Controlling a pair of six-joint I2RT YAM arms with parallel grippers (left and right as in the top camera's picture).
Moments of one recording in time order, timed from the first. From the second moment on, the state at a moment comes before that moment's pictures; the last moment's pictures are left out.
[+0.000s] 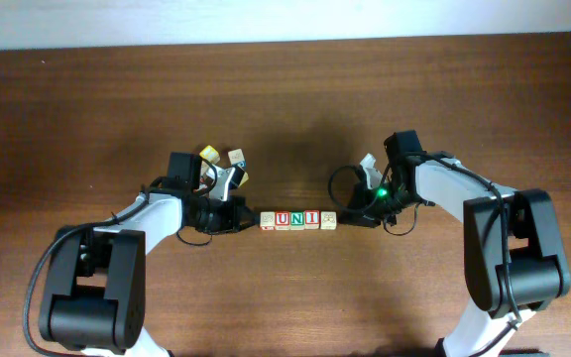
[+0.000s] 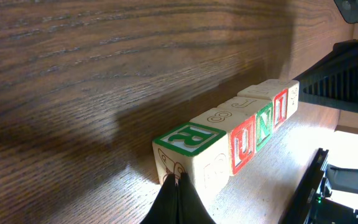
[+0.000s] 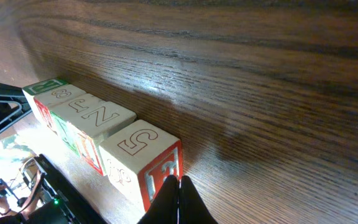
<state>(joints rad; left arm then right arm) -0.14 1.81 0.85 -0.35 0.77 -0.12 0.14 1.92 1.05 -0.67 -0.71 0.19</state>
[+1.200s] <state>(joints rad) -0.12 1.81 0.85 -0.35 0.71 -0.12 0.25 1.86 1.11 -0.71 -0.66 0.23</state>
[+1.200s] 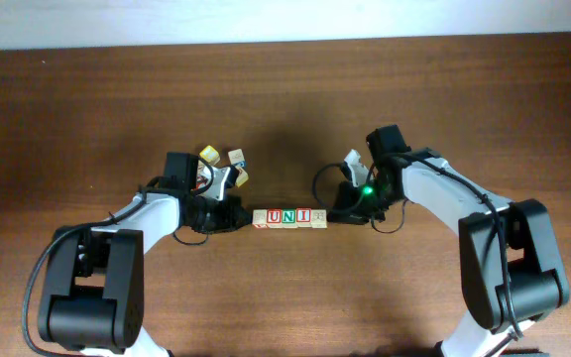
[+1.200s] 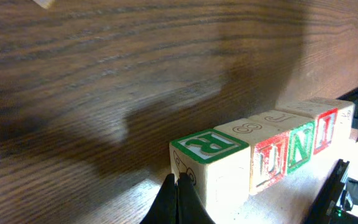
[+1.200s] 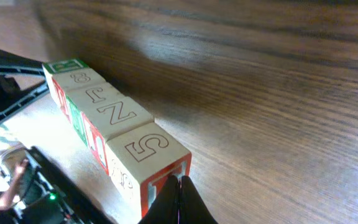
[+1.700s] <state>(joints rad) -0.12 1.81 0.85 -0.35 0.67 -0.12 0.32 1.85 1.21 -0.81 -0.55 0.23</state>
